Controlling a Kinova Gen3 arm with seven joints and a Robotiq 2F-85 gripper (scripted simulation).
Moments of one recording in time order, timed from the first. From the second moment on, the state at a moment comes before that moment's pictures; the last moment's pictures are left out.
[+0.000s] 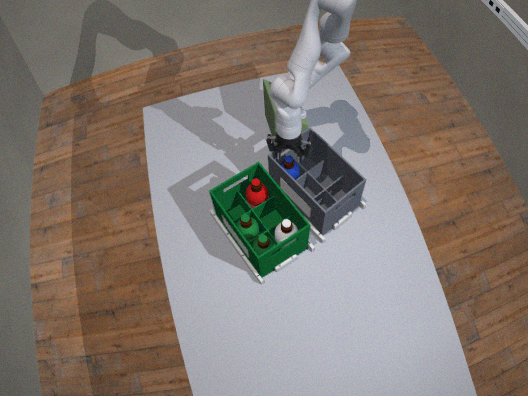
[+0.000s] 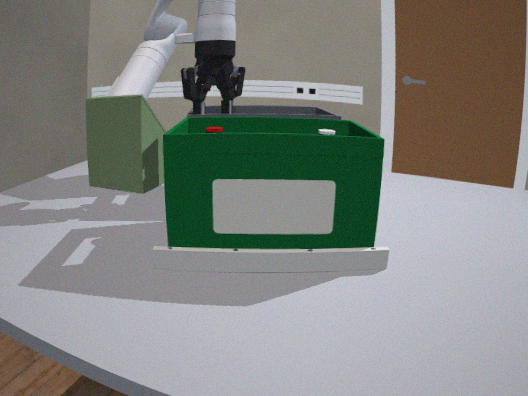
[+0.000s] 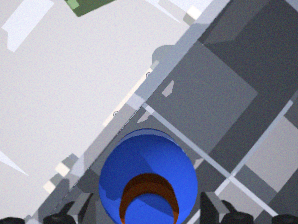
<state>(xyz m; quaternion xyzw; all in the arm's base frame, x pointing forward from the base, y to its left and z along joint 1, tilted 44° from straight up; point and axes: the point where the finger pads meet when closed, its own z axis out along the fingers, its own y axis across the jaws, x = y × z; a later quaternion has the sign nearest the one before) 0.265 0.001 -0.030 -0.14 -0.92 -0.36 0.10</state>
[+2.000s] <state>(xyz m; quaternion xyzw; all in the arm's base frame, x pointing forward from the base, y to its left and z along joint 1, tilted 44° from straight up) 0.271 -0.045 0.019 -0.14 -0.92 -0.36 0.10</state>
